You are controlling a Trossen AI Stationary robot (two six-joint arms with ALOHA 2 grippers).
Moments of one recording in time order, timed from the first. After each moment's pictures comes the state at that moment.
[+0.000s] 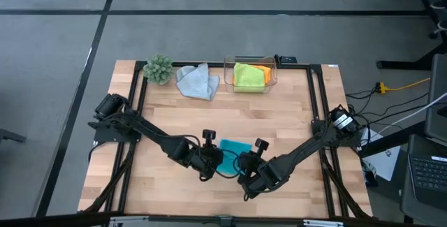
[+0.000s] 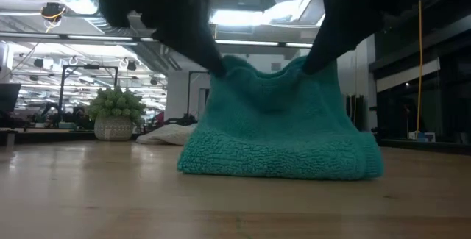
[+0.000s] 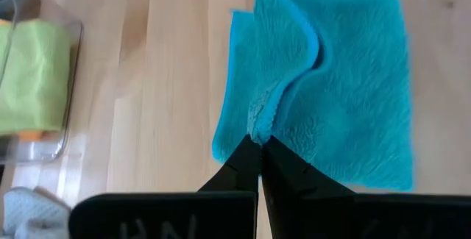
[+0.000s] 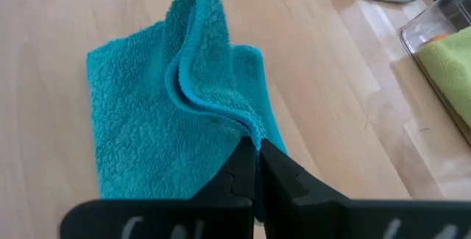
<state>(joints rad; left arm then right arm) -0.44 1.80 1.24 -0.46 -0.58 -0.13 0.60 1.95 1.45 -0.87 0.73 0.88</state>
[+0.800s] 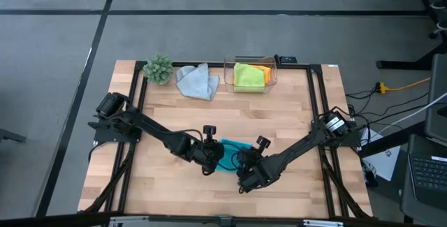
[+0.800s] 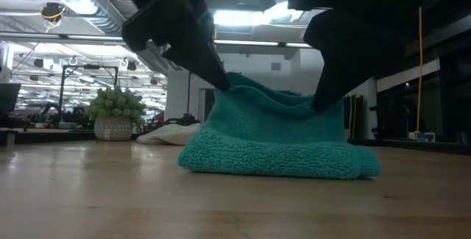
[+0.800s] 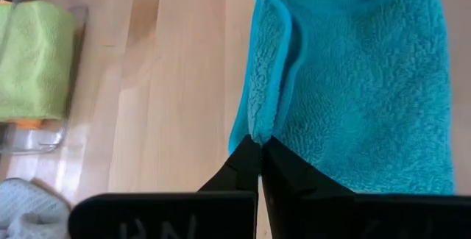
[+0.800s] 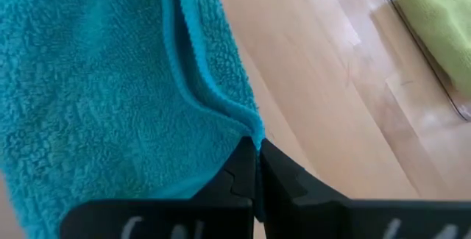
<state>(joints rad) -0.39 1.80 1.19 -0.40 -0.57 -0.12 0.55 2.04 1.45 -0.98 0.71 1.02</state>
